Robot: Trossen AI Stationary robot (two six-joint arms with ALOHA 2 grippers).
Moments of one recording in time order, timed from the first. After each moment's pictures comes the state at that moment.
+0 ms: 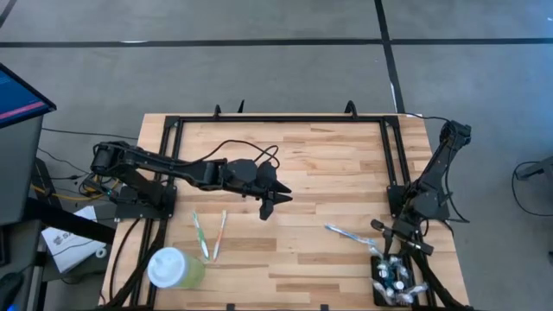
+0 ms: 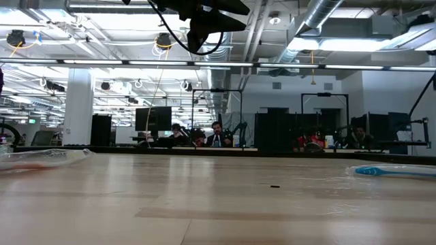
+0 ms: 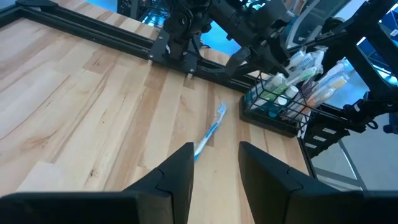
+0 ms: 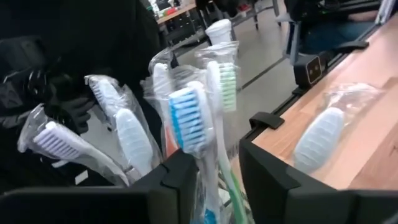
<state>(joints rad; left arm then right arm) -0.08 1.53 1.06 0.08 -0.02 -0.37 0.97 0.31 0.03 0.14 -0.05 0.37</state>
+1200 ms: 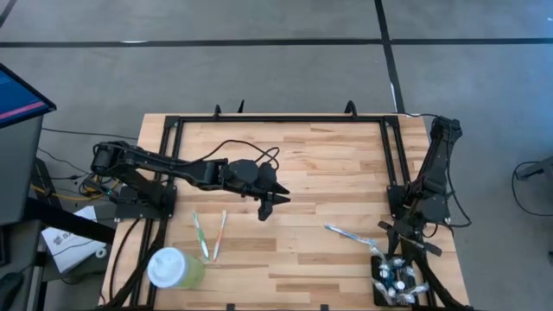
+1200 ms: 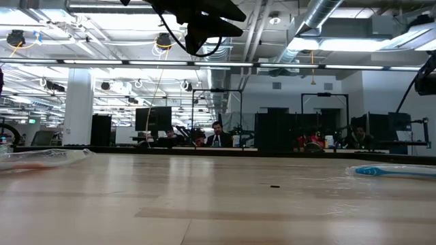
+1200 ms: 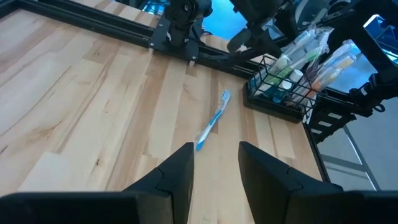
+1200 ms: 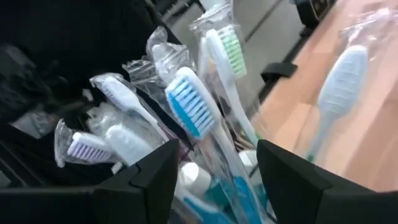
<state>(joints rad) -0.08 1.52 1.06 0.03 0.00 -0.34 1.13 0.31 0.16 -0.15 0.05 0.66</state>
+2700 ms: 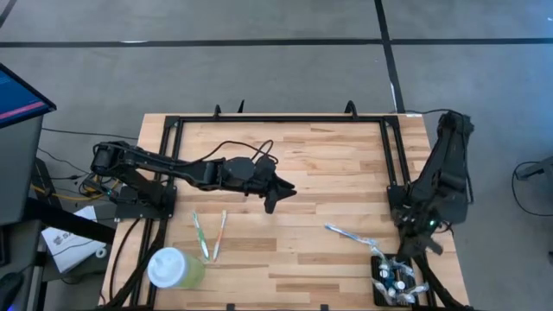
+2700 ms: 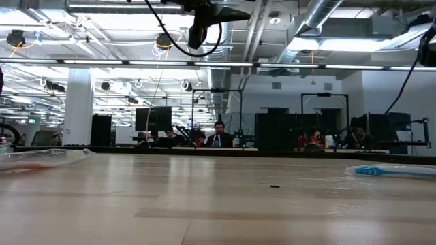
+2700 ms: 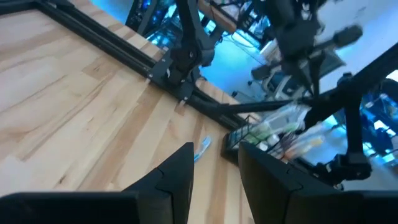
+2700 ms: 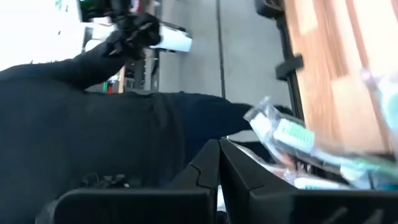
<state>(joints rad) -0.08 1.52 1.06 0.19 -0.08 -0.62 1.13 0.59 0.61 -0.37 0.20 1.40</state>
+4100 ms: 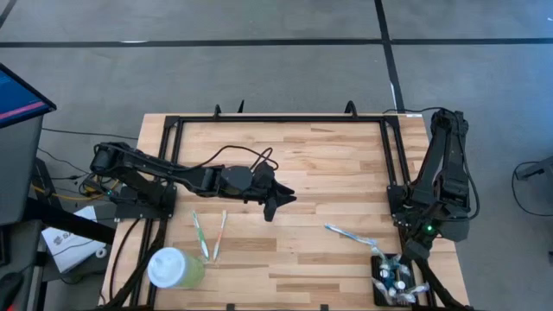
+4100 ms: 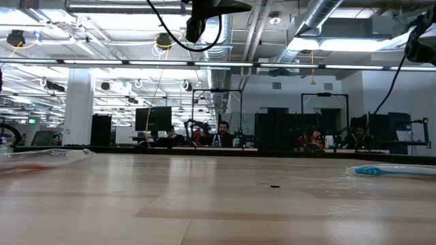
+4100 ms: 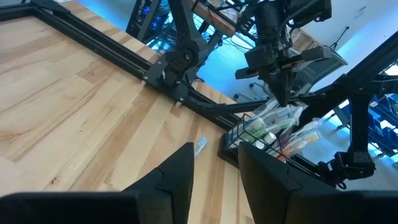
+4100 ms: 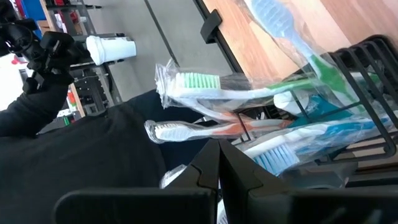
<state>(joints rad) -0.15 1.52 1.06 0.20 -0.17 -0.61 1.29 0.68 0.61 -0.59 0.27 1.89</state>
